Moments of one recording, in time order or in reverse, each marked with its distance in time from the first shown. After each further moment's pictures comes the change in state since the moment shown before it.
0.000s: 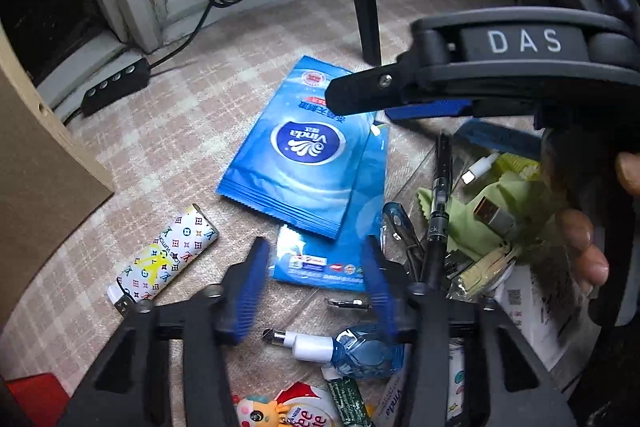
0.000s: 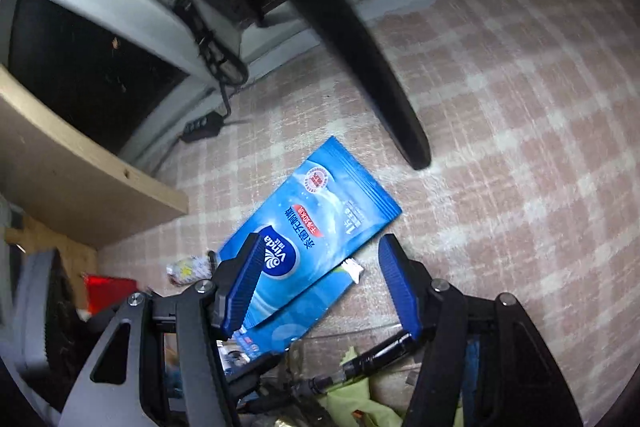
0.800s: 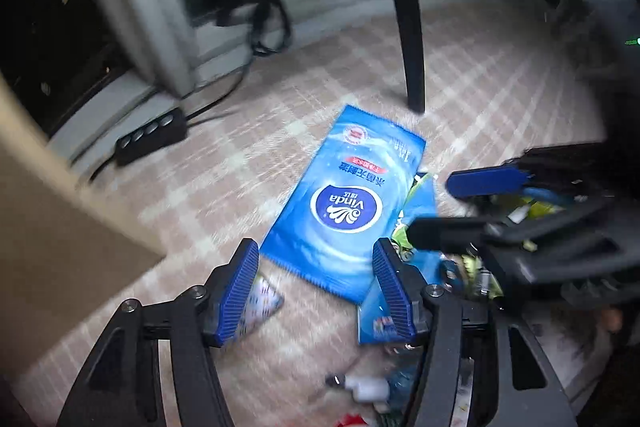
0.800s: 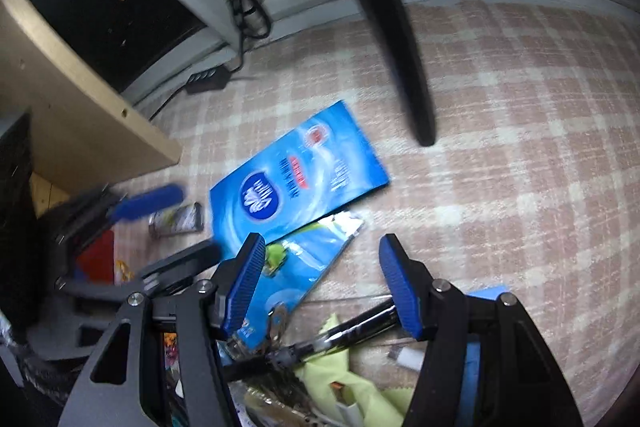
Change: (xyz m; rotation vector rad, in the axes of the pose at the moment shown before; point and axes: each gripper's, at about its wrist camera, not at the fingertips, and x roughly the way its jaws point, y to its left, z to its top) left arm 0.009 0.024 0.042 0.089 -0.004 0.125; right arm 0.003 0.017 -0.018 -0.198 0.089 -0.080
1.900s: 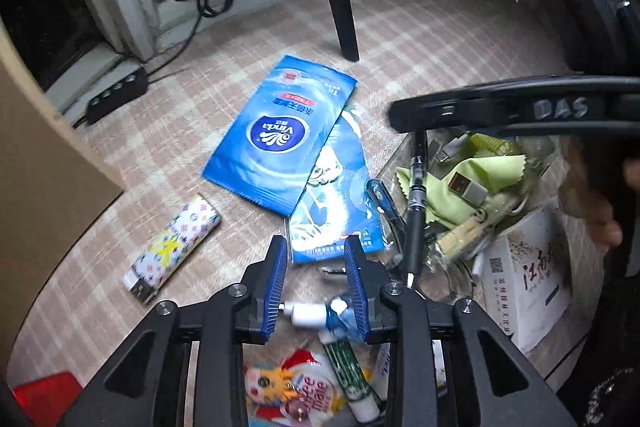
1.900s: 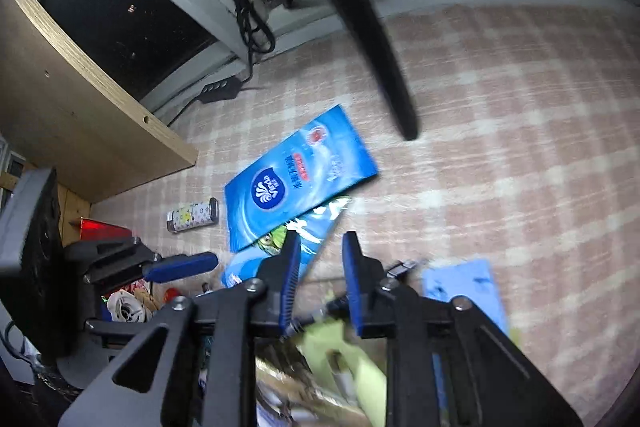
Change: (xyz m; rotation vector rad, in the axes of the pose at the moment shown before) left arm -0.033 -0.013 -0.032 -0.001 0.022 -0.125; right arm -0.042 -0.017 -0.017 0.053 -0.043 0.054
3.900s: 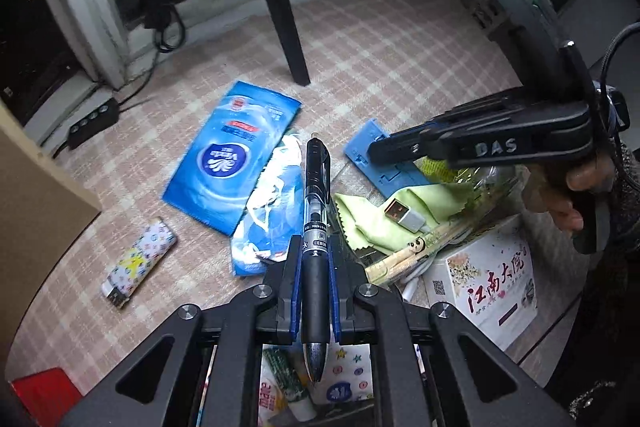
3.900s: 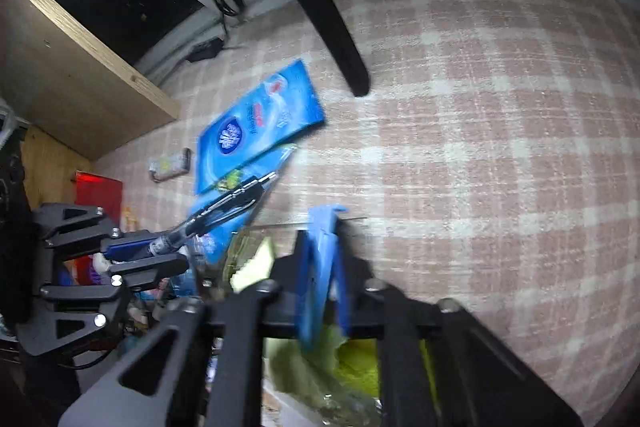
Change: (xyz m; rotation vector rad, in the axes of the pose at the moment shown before) left arm -0.011 -0.037 0.003 -0.007 -0.010 -0.044; right arm 0.003 -0.035 -0.017 -0.083 0.104 0.032
